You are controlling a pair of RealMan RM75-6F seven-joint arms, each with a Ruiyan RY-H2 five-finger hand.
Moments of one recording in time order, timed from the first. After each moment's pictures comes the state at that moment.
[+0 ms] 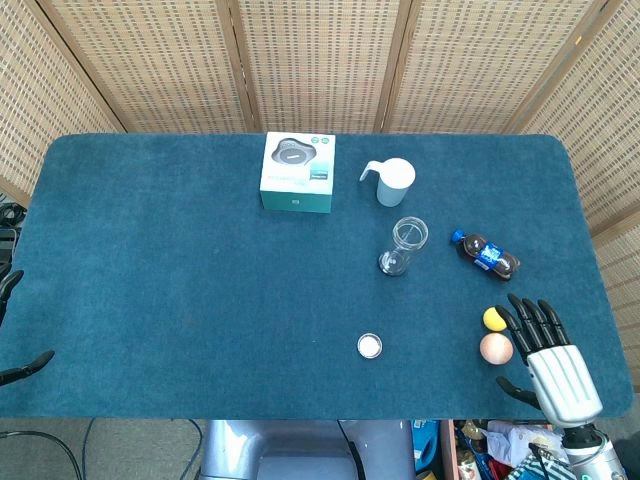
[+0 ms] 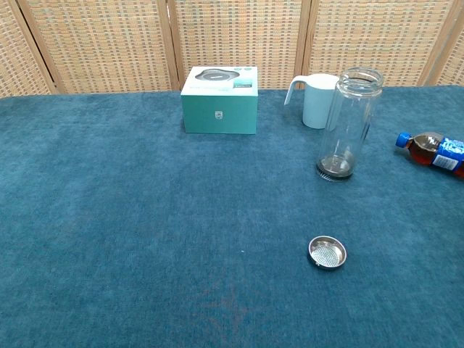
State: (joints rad) left arm -0.03 -0.92 -0.03 -1.82 1.58 1.59 -0.04; right arm 0.07 -1.11 -0.01 -1.73 -1.75 1.56 -0.14
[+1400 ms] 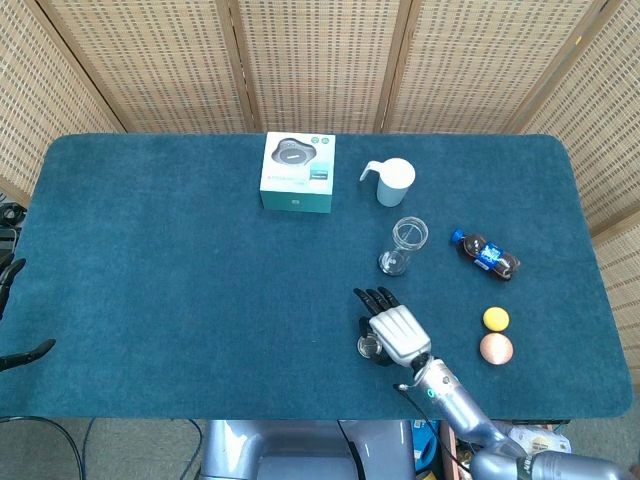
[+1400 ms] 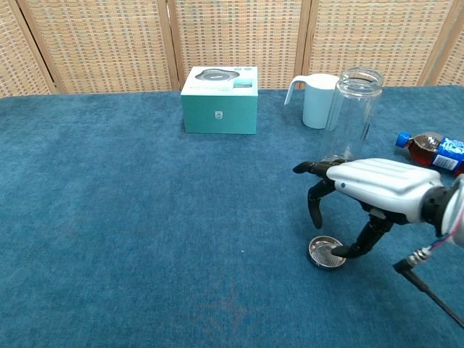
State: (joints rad) left arm -0.08 -0.90 -0.06 -1.83 1.48 1.48 -0.07; right arm 0.54 -1.54 0.15 -1.68 -1.22 0.91 -0.53
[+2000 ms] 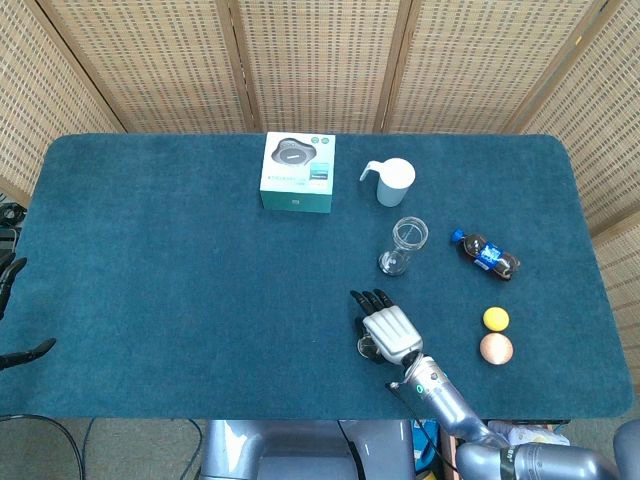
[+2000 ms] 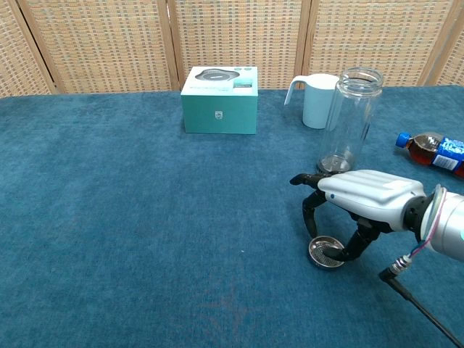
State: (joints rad) left arm -0.09 -0.90 -0.07 -1.83 1.47 1.47 -0.06; right arm 0.60 -1.59 0.12 -1.64 -1.11 0.92 -0.57
